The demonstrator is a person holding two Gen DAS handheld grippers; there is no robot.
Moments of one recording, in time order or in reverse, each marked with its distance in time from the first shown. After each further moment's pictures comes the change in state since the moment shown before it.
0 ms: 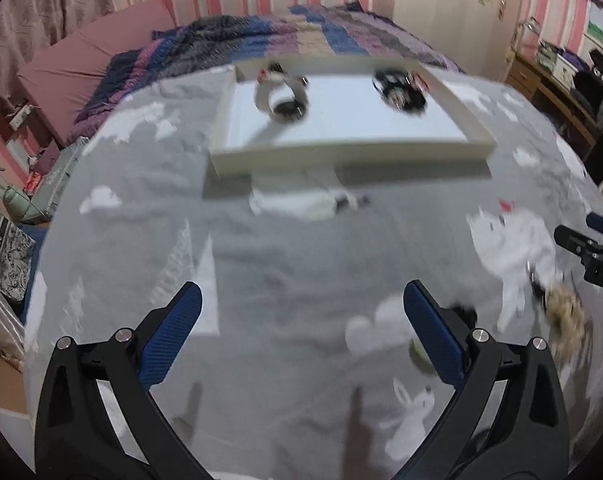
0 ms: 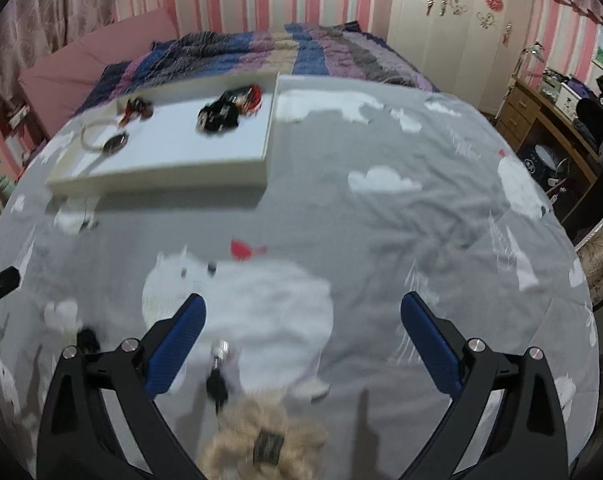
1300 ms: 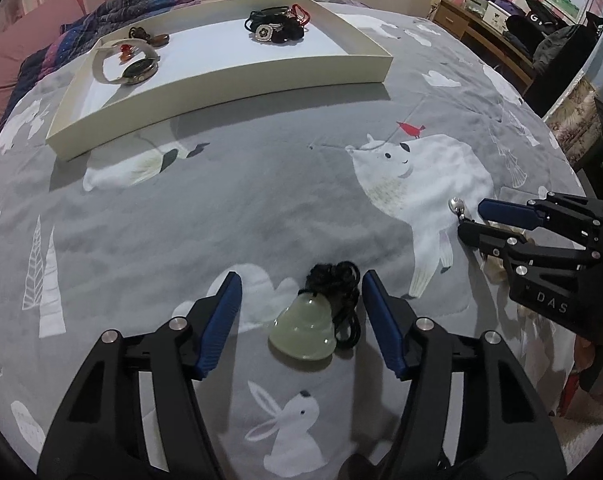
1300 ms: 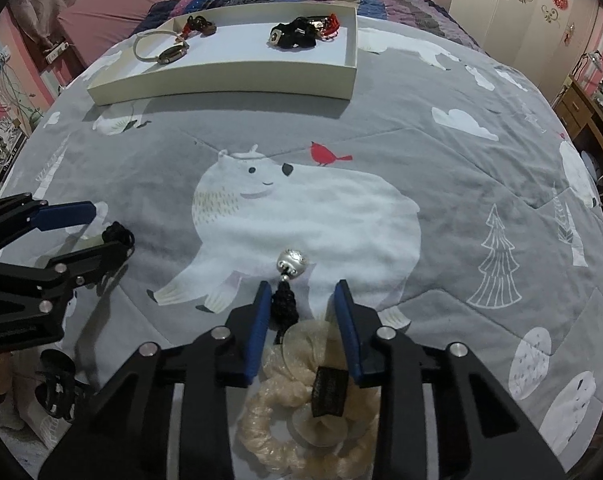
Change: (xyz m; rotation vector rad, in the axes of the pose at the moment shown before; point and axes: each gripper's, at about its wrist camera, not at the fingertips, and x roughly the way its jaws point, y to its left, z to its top) left arm 0.039 -0.080 -0.012 0.167 0.139 -0.244; right arm 0.016 0.034 -0.033 -0.136 0.176 0.127
